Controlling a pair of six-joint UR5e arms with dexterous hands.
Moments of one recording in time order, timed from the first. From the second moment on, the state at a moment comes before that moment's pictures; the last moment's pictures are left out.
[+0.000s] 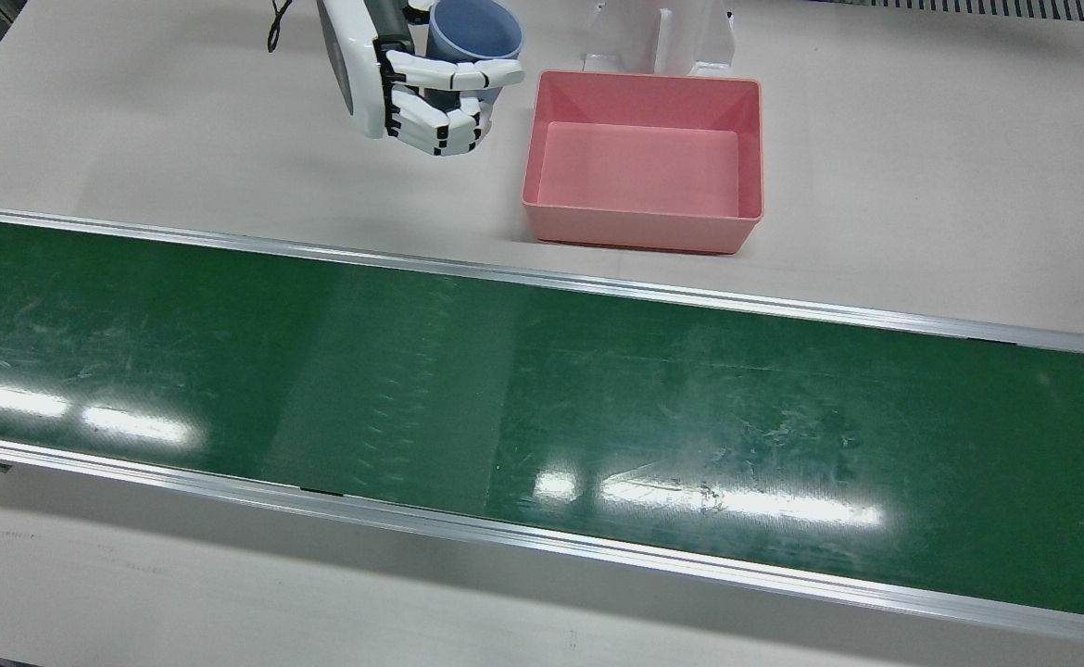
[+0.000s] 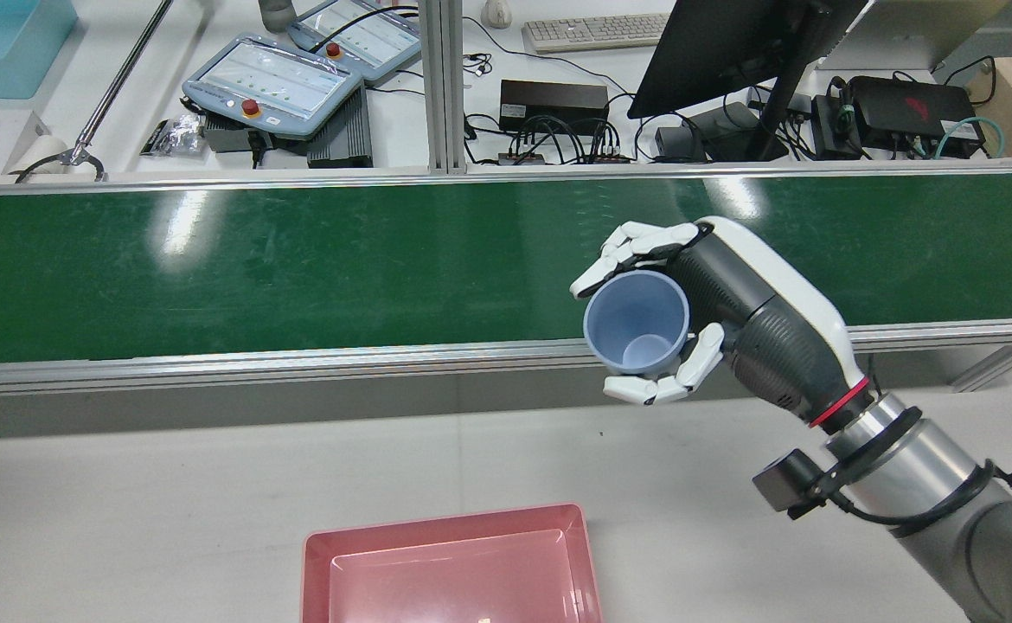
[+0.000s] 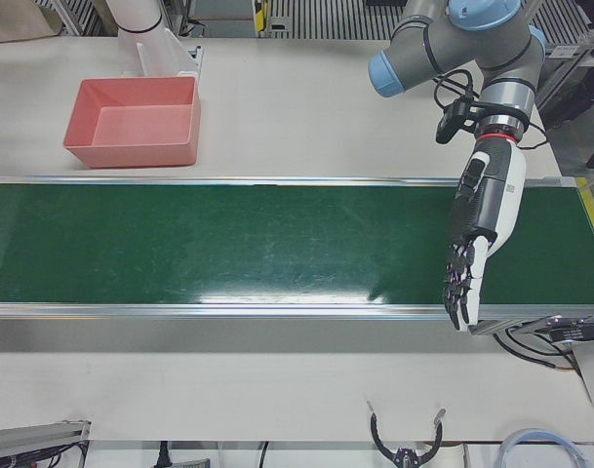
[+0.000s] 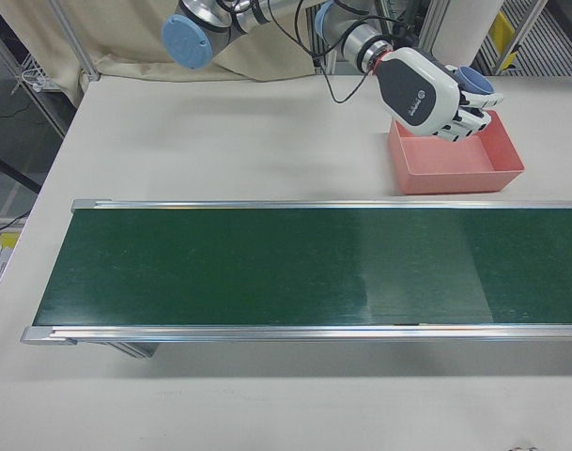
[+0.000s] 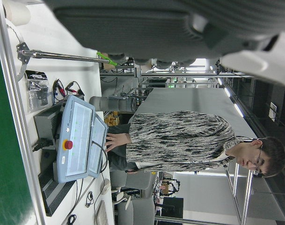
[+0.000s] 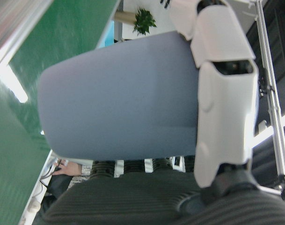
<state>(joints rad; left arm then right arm) -1.44 -1.72 -1.75 0.25 1.79 0.00 0.34 -1.31 2.50 -3.78 -0.85 -0.70</state>
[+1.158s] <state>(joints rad) -1.44 -1.72 -1.75 0.25 1.79 0.00 0.03 -1.26 2.31 -3.55 -0.74 -1.00</state>
